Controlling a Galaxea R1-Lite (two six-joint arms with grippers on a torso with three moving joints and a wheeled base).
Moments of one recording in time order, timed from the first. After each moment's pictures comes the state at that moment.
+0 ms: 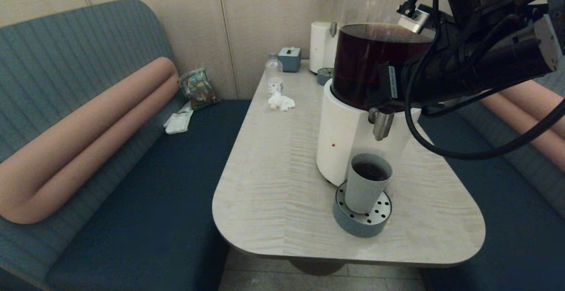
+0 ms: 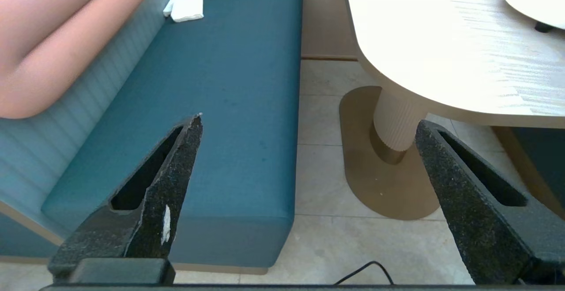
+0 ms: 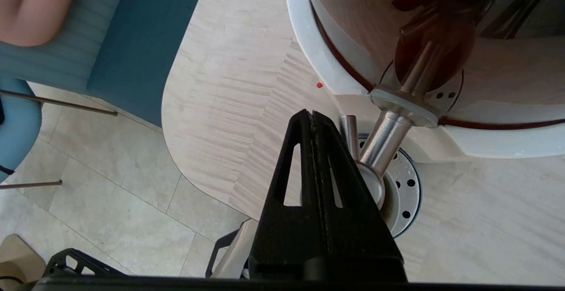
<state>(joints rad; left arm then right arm) -0.01 0.00 0.00 0.00 -0.01 -0.02 0.53 1.82 -1.94 0.68 0.00 0.34</state>
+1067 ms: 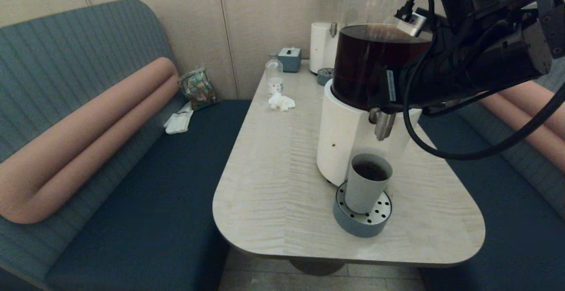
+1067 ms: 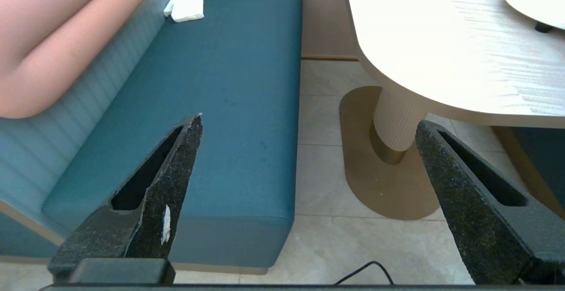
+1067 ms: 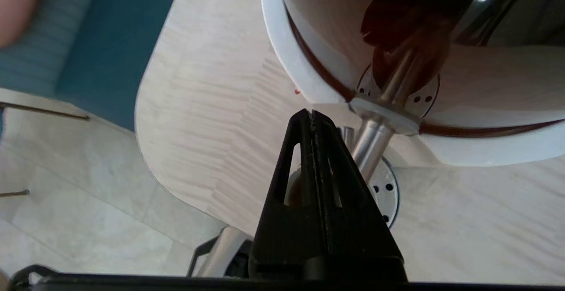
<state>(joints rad) -0.01 0.00 0.00 0.00 -0.01 -0.02 0.51 1.83 -1.94 0.68 -0.06 0.30</state>
